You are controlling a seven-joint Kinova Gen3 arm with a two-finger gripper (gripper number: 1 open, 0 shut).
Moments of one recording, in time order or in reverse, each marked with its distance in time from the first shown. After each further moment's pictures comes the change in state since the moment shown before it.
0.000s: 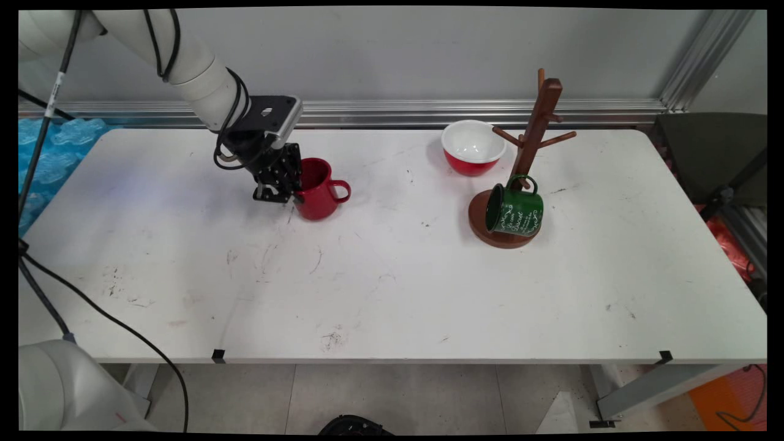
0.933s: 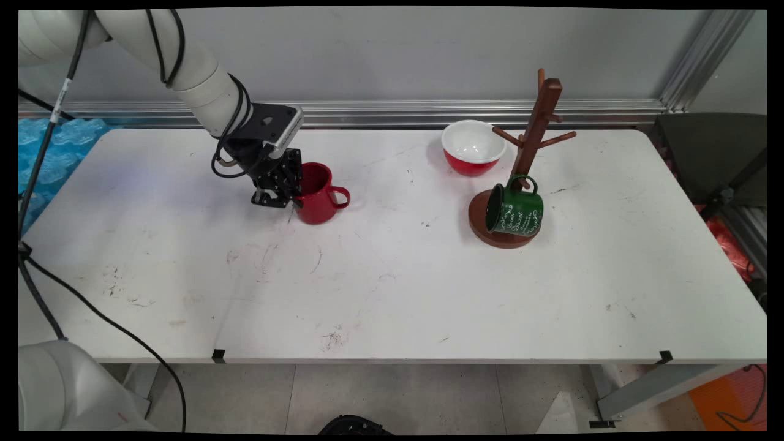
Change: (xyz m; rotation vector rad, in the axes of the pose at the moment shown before) arm -0.001 0.002 0.010 -0.010 -0.015 0.066
